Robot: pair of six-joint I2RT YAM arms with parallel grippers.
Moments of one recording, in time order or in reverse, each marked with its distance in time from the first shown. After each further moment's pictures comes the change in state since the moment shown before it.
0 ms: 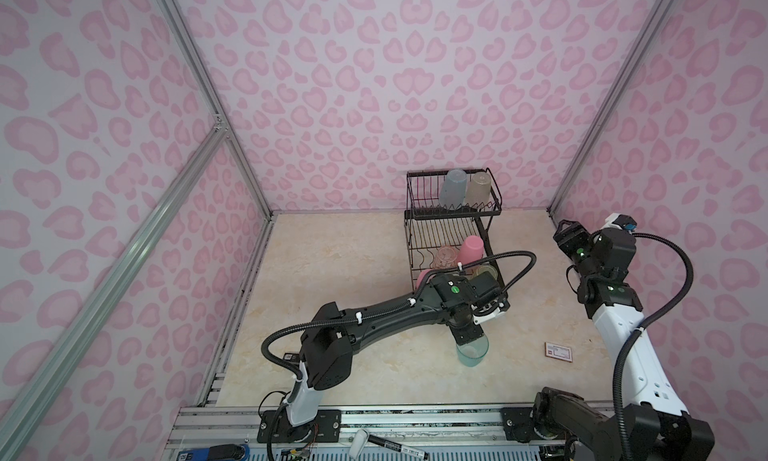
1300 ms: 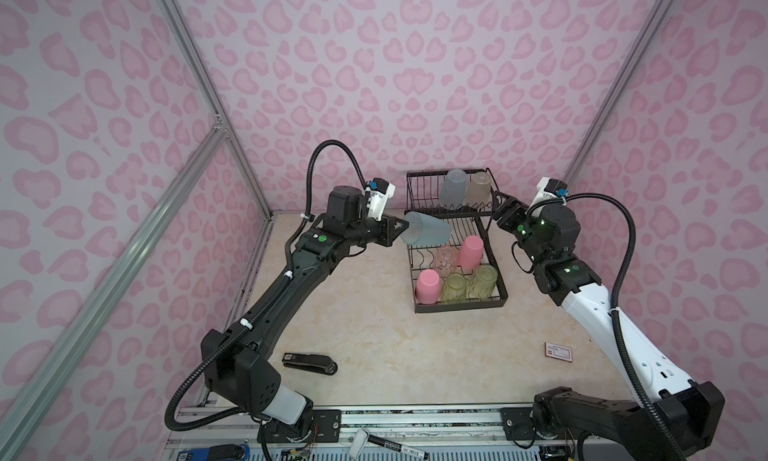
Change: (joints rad) left arm 0.707 -0.431 -0.313 0.627 0.497 -0.451; right arm 0.513 0.123 0.211 0.113 0.160 -0.011
